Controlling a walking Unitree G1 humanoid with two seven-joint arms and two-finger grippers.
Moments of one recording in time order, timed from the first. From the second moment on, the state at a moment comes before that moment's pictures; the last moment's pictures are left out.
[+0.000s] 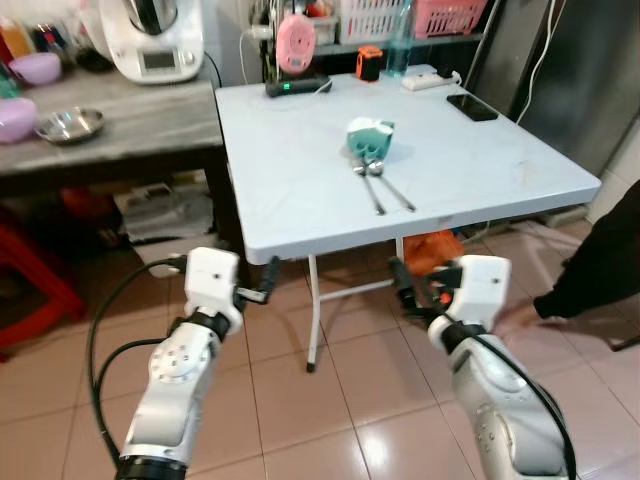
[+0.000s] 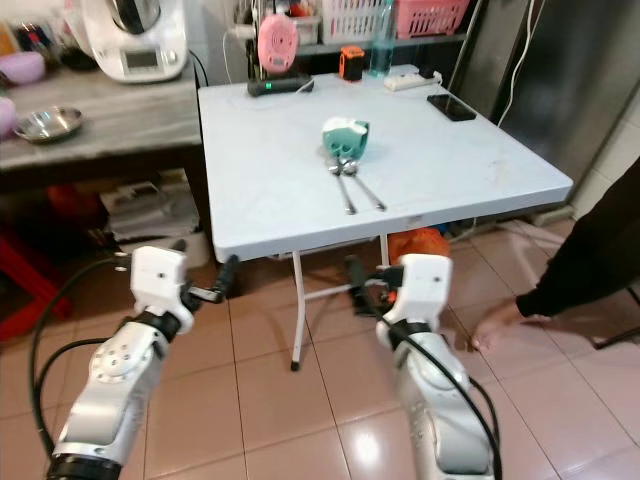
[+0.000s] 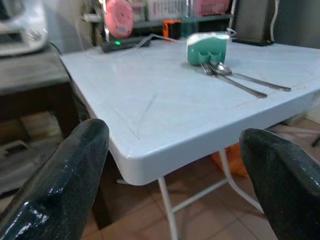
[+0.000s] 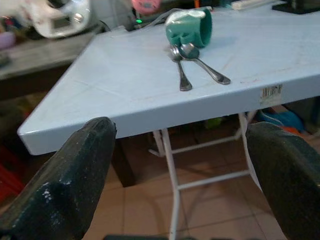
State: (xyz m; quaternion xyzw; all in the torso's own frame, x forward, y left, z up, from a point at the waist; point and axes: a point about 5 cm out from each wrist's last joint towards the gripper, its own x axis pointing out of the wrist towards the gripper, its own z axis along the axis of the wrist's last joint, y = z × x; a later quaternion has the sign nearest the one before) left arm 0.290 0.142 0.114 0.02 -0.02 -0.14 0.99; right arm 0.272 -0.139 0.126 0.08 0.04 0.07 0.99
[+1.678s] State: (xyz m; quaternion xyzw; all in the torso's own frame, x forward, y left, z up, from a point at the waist) left arm 0.285 0.141 0.113 0.01 -0.02 -0.17 0.99; right arm 0.273 -0.134 0.129 0.08 0.03 0.08 0.99
